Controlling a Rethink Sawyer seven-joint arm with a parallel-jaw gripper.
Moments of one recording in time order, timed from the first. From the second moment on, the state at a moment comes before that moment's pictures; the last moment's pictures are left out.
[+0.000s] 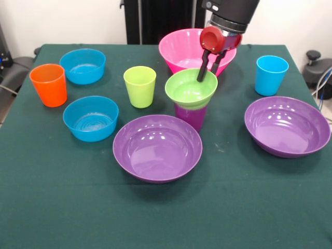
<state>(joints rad) 0.02 -0.65 0.04 1.71 -0.81 0.43 1.65</state>
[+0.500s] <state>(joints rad) 0.02 -0.65 0.02 1.71 -0.81 0.43 1.65</state>
